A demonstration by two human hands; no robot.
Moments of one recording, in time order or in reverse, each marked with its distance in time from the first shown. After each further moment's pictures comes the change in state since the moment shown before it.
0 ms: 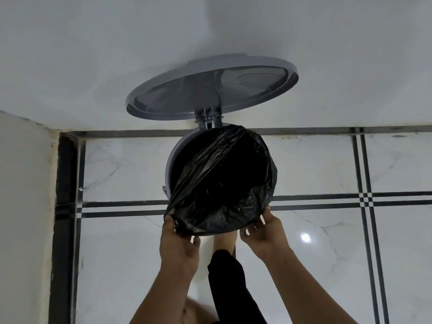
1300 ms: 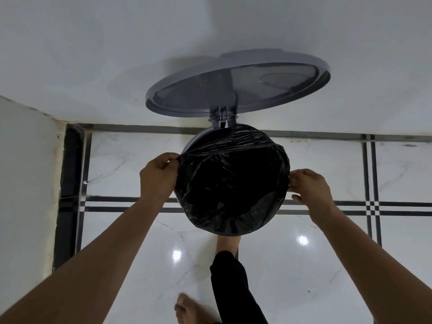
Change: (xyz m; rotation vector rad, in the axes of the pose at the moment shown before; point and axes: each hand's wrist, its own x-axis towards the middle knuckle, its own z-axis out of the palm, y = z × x) left_hand 0.050 0.117 0.062 1.116 -0.051 0.670; right_hand -0.002 -0.107 0.052 -1.045 0.190 -0.573
